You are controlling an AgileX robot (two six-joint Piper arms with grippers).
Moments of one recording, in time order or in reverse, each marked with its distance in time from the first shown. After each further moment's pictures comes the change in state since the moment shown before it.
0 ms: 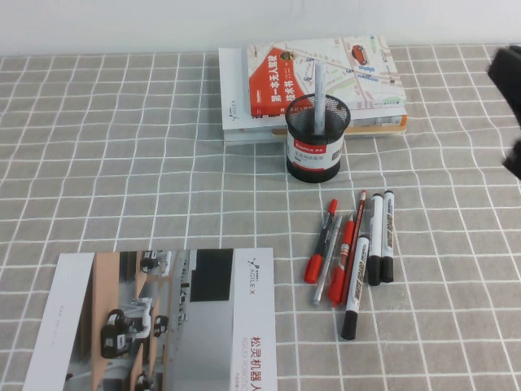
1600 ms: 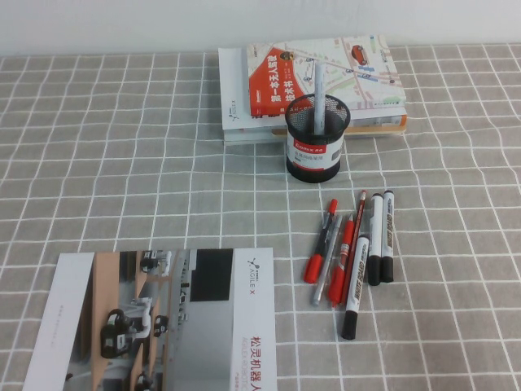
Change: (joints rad) right arm -0.134 -0.567 0.376 -0.176 0.536 0.084; left arm 0.000 0.000 0.000 0.003 0.000 0.000
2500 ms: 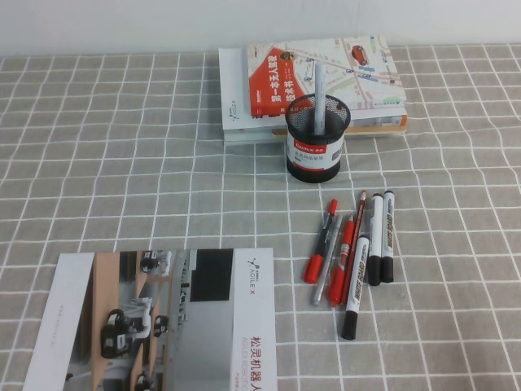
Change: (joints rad) right arm -0.149 -0.267 0.253 0.806 -0.081 -0.796; left arm 0.000 0.000 0.000 0.002 0.000 0.000
